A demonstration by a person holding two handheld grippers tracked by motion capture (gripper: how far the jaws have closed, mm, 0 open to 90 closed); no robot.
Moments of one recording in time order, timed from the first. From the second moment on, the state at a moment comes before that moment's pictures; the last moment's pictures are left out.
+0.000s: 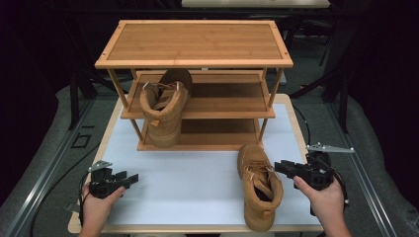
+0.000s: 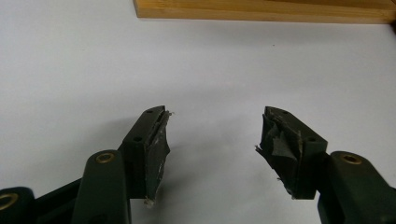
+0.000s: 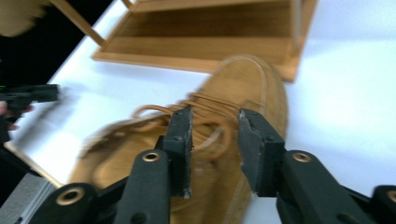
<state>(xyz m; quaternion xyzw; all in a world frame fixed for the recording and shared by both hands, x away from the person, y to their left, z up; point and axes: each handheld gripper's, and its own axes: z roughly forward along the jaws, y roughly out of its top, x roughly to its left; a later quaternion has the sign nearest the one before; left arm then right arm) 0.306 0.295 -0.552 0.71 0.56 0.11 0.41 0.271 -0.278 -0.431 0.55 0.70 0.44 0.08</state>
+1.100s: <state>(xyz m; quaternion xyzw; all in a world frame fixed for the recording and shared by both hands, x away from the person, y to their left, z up) 0.307 0.297 -0.553 0.71 0.56 0.11 0.41 0.275 -0.230 -0.424 0.47 0.74 0.47 0.07</state>
